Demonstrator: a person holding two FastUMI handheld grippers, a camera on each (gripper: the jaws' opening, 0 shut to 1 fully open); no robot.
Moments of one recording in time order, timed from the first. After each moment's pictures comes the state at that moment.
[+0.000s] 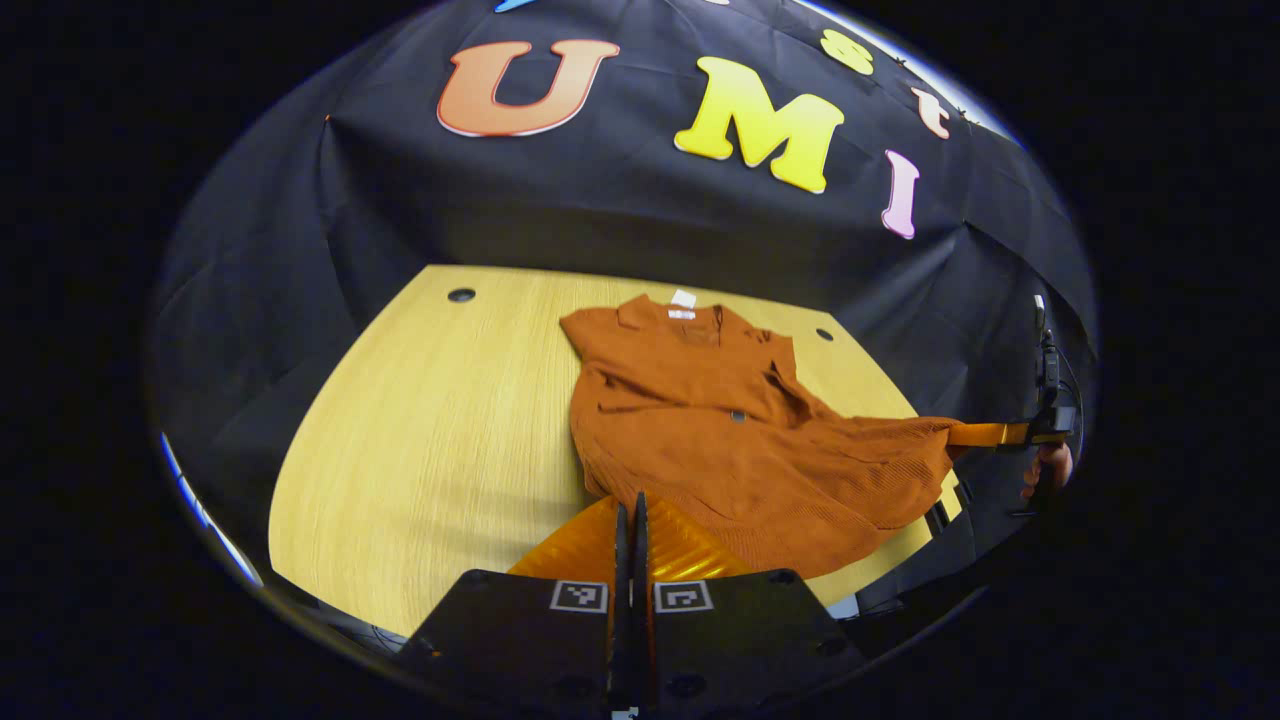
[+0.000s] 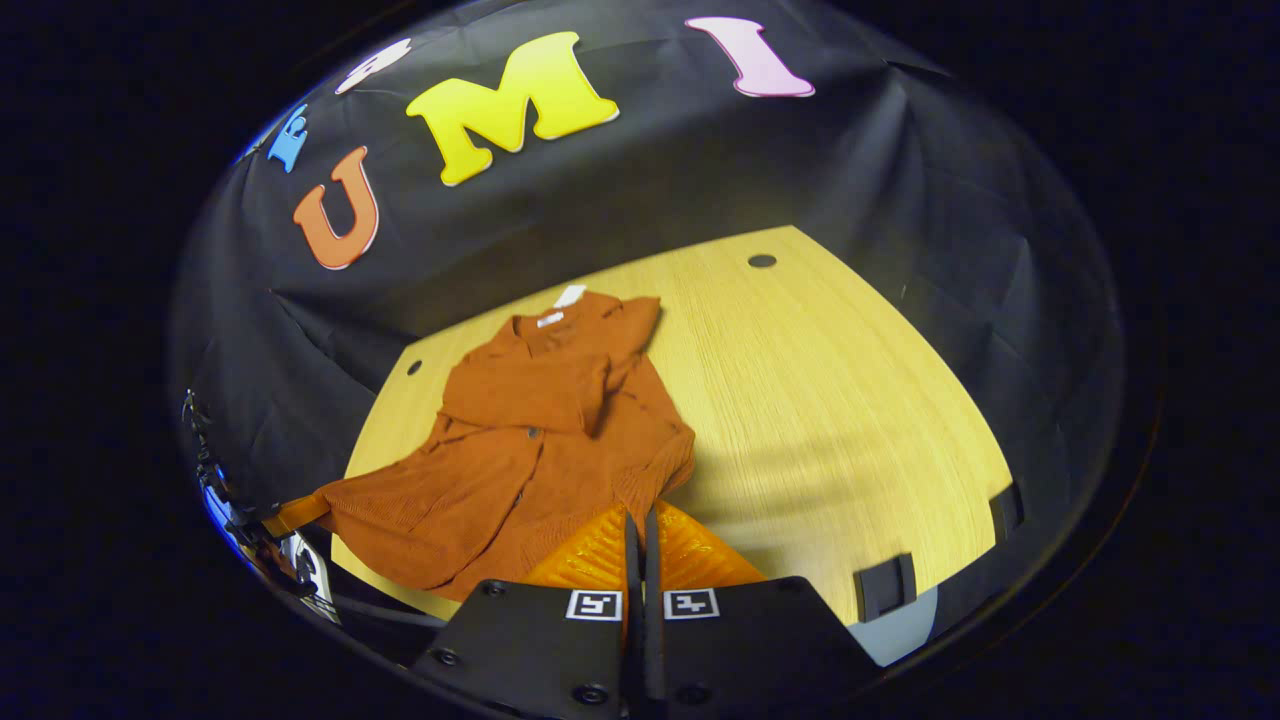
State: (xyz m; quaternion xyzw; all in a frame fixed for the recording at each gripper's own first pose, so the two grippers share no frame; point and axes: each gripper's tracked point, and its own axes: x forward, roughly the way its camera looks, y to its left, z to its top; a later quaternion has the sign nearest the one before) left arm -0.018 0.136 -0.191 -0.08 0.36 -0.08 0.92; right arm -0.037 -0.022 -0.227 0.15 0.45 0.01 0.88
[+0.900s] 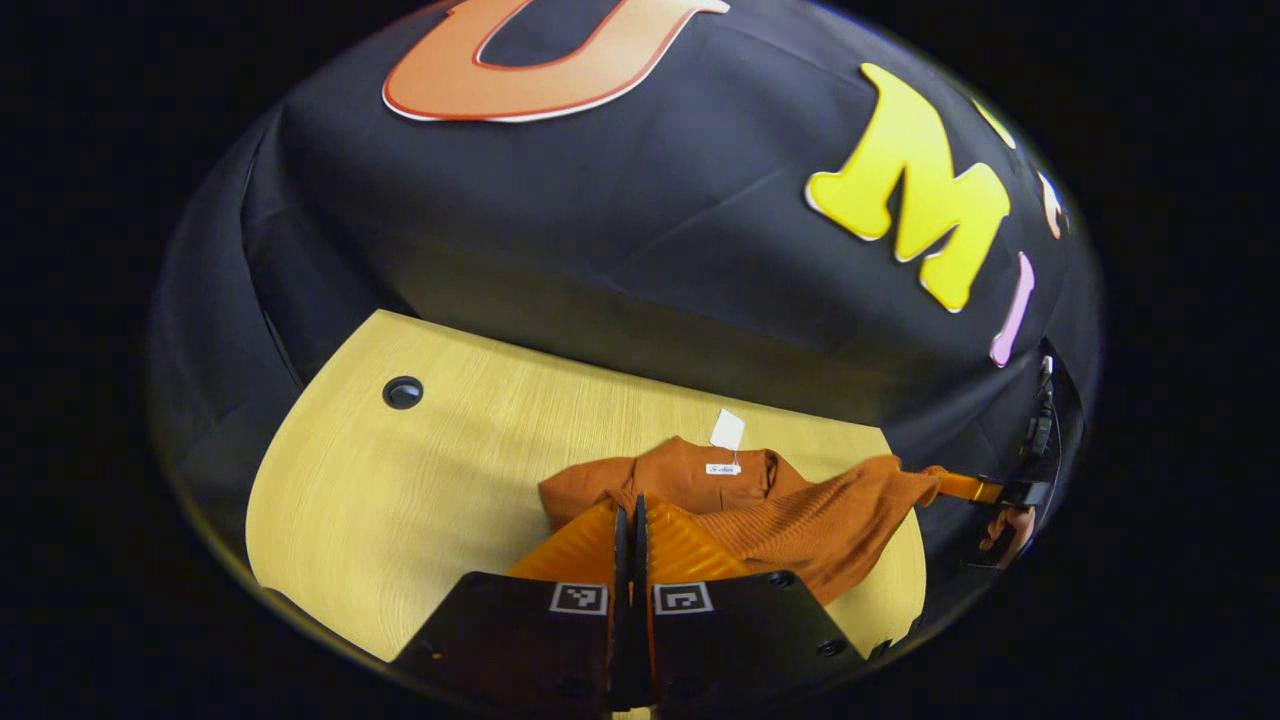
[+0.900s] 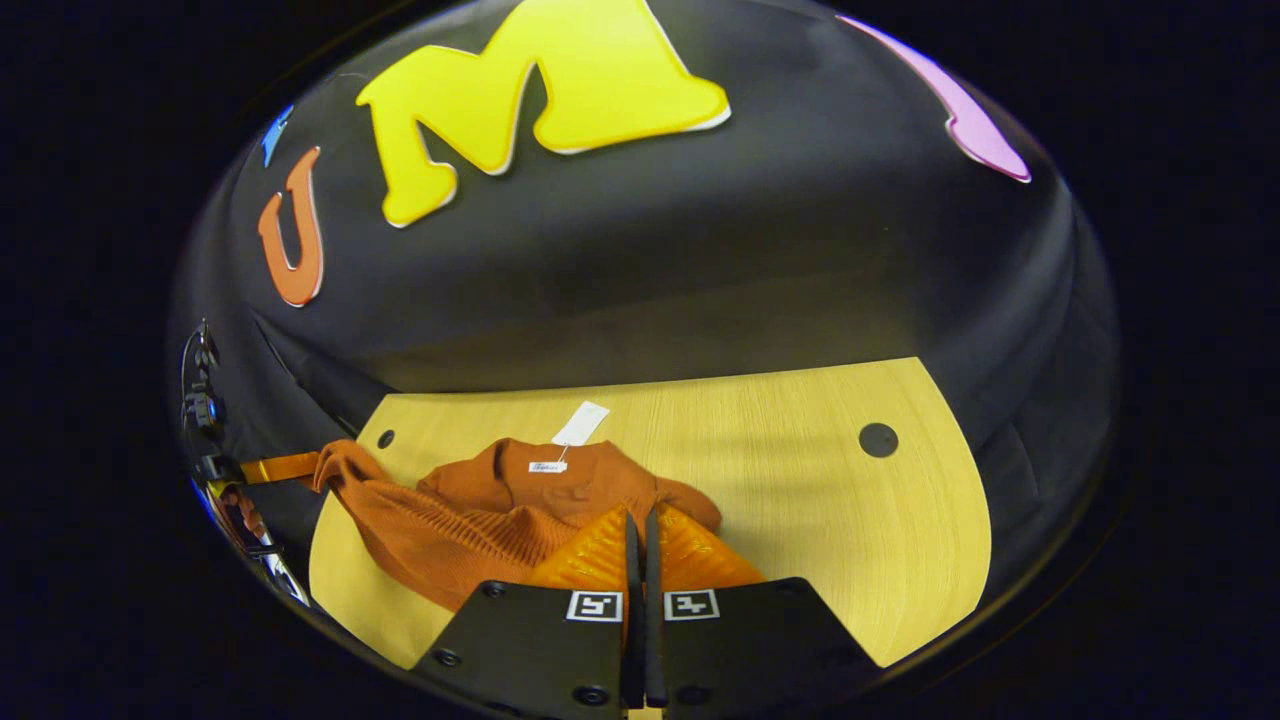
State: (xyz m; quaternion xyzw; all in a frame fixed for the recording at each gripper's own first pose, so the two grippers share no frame) left arm 0.307 0.149 -0.229 -0.16 0.39 -0.04 0.90; right arm 0.305 0.007 -0.309 0.08 0.46 0.07 0.88
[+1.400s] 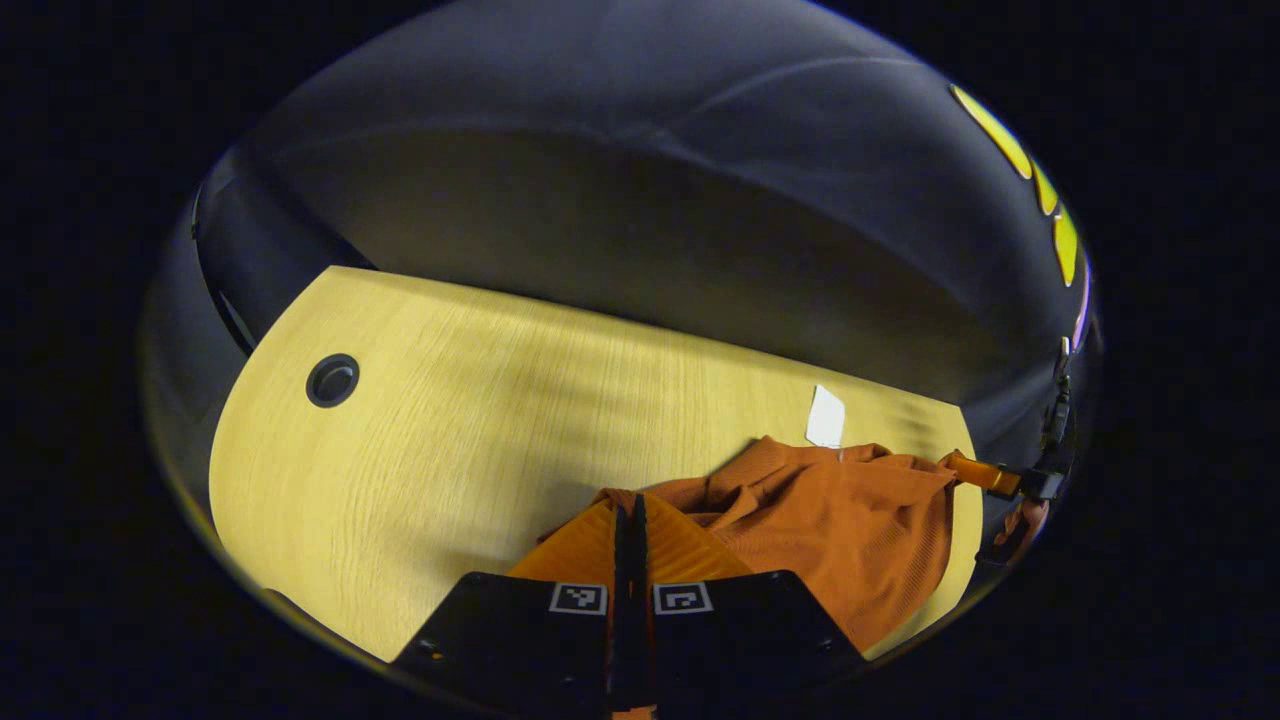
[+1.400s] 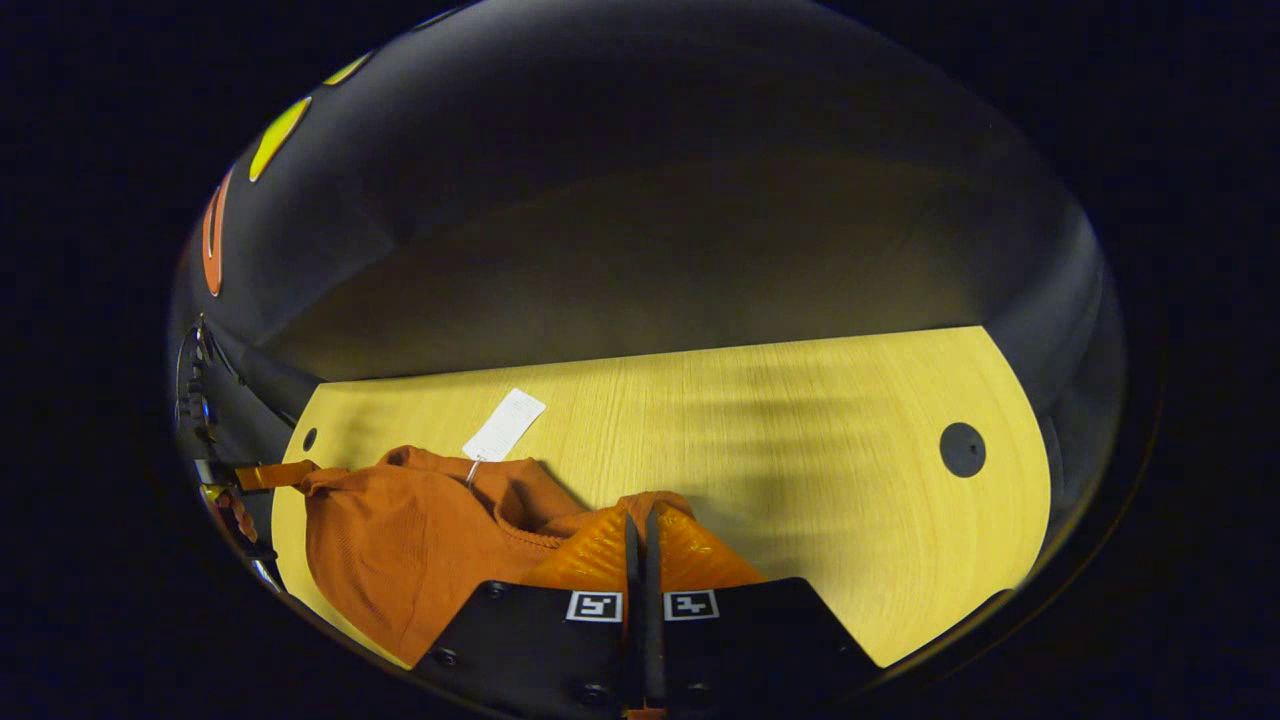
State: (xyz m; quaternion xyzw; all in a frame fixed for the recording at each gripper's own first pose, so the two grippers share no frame) left arm 0.378 0.144 -0.364 -0.14 0.46 0.00 0.88; right arm 0.365 0.010 -0.442 0.08 0.49 0.05 0.86
